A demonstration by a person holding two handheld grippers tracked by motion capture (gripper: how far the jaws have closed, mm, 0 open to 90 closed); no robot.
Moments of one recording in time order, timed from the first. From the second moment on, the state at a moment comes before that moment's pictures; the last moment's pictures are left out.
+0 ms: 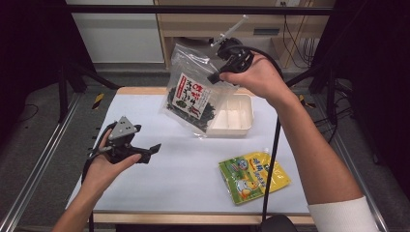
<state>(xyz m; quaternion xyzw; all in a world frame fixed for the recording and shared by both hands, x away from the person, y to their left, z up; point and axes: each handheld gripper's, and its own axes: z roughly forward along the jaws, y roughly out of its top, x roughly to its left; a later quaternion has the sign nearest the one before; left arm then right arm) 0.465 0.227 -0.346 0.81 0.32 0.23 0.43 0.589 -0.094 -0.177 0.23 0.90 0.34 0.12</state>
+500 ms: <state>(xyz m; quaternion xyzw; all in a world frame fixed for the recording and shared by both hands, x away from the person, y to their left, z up) 0.454 0.228 -0.420 0.80 0.37 0.20 0.42 0.594 -0.113 -0.167 0.27 0.88 0.36 0.16</state>
